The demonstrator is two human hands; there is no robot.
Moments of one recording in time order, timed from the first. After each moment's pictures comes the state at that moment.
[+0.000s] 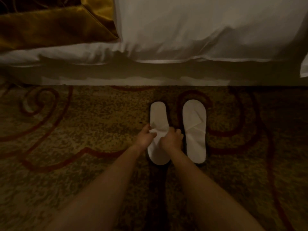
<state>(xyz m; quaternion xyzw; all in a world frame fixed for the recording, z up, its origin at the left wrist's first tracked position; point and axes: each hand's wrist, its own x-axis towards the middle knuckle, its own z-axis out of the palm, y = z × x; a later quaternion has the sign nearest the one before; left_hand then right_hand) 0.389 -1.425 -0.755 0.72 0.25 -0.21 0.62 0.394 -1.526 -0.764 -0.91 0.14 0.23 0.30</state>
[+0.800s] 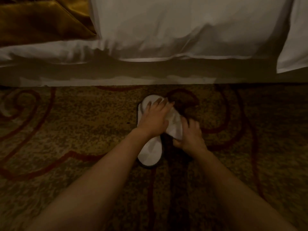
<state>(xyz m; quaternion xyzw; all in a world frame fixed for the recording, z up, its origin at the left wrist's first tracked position) 0.436 -1.475 -0.718 0.97 -0.17 -0.07 0.15 0.398 -1.635 -0.758 -0.98 -0.05 0.11 0.16</state>
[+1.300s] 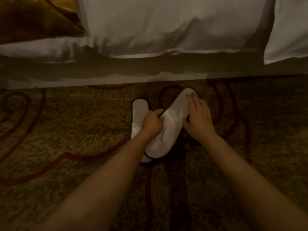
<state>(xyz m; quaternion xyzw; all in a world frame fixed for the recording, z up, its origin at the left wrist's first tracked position) 0.420 -1.496 -0.733 0.89 0.03 -0.13 0.44 0.409 -1.658 -0.710 -0.98 -0.07 -0.02 0.16</state>
